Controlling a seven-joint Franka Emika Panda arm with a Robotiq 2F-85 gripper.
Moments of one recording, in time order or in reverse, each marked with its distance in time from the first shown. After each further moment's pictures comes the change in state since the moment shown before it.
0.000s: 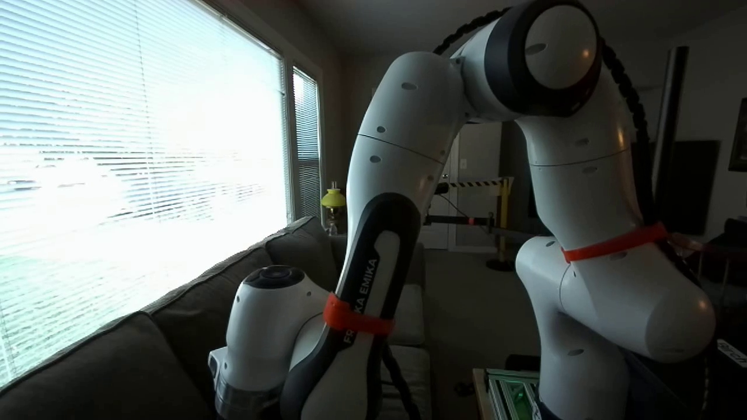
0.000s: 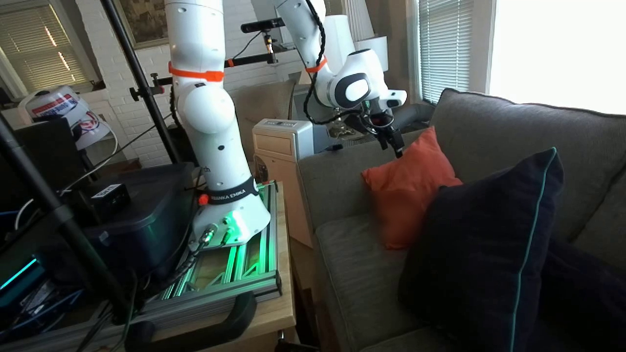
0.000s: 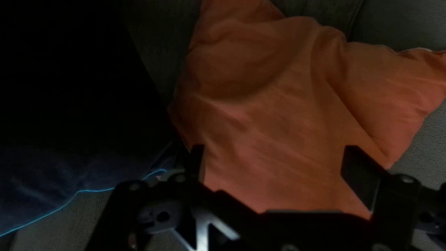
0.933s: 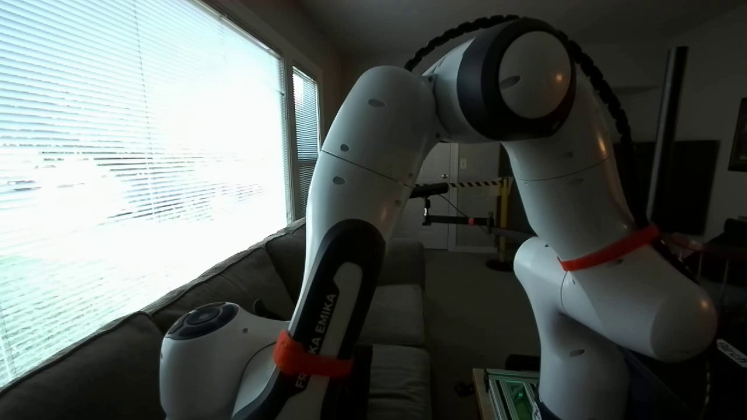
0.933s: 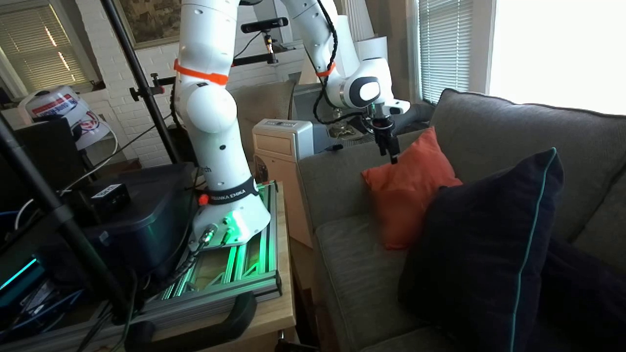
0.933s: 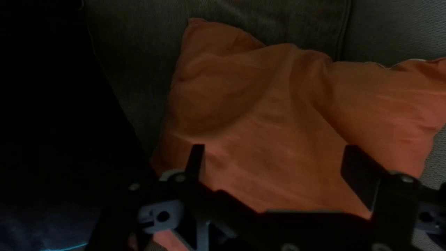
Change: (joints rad) arm 0.045 0.147 0.024 0.201 -0.031 -0.237 0.207
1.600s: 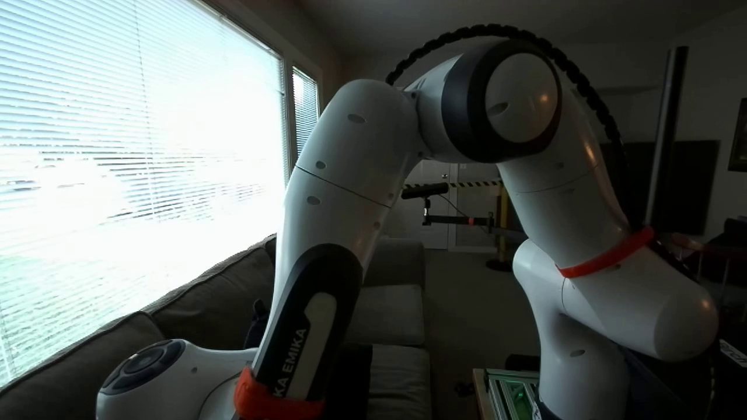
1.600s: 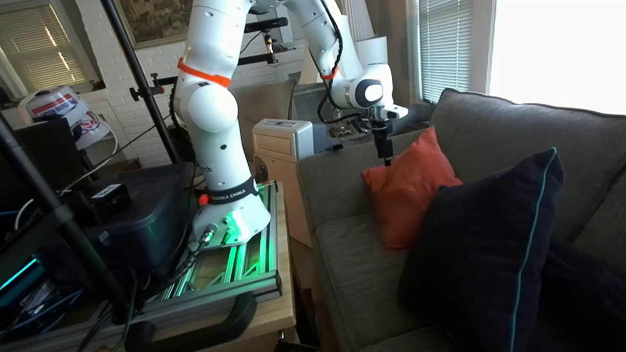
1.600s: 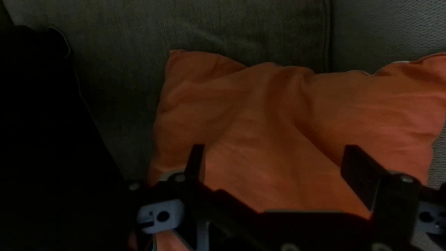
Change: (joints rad) arm 0.027 0.101 0.035 0.139 -0.006 -0.139 0.188
